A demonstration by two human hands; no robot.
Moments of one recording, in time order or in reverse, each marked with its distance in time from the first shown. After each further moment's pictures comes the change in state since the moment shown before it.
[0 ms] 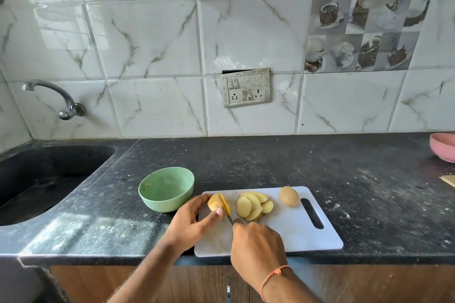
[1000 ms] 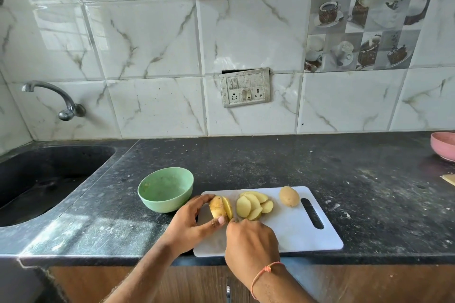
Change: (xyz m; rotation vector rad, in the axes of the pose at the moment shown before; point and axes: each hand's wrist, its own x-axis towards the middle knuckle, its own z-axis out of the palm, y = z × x) left_hand 0.001 -0.001 -0.005 0.148 -0.037 0.018; right_hand 0.003 -0.013 -0.011 -0.029 0.003 0.004
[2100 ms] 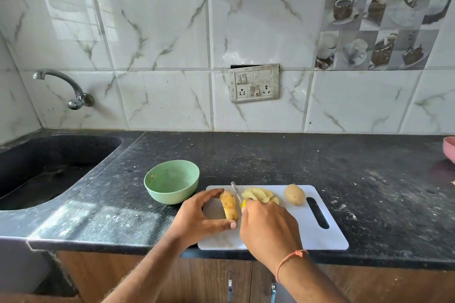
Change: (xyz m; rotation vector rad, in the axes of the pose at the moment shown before) left_hand 0.001 -0.003 0.009 -0.008 0.055 0.015; right_hand 0.002 0.019 -0.025 0.162 0.149 0.057
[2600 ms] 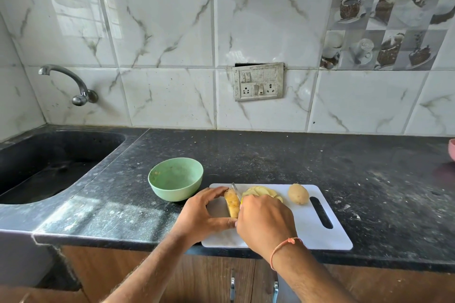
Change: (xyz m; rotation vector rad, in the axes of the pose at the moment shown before) left_hand 0.000 0.004 0.002 0.066 0.027 0.050; right_hand 0.016 -0.013 0.006 -0.094 -0.069 0.015
